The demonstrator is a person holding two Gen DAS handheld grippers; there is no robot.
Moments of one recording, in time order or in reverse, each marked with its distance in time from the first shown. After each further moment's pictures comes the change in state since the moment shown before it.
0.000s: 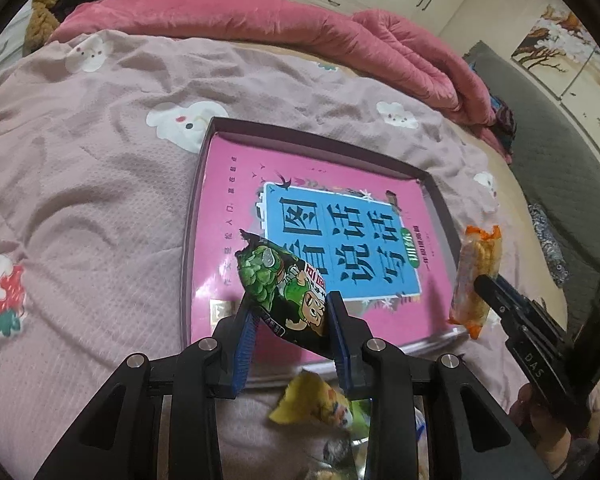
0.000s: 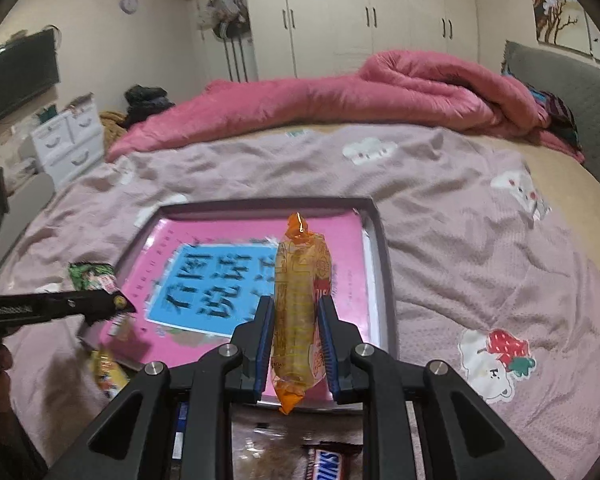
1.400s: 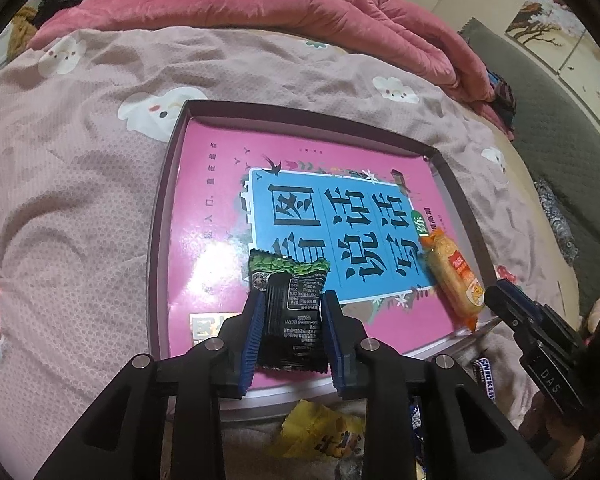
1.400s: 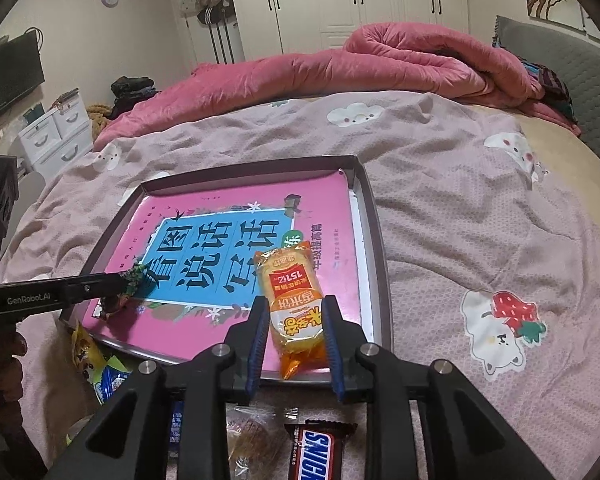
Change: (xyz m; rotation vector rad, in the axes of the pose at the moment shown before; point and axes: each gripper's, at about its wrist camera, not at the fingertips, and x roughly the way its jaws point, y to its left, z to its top) left arm 0.032 -0.007 0.001 0.060 0.038 0.009; right arm 0.002 -0.010 -0.018 0.046 0.039 0.023
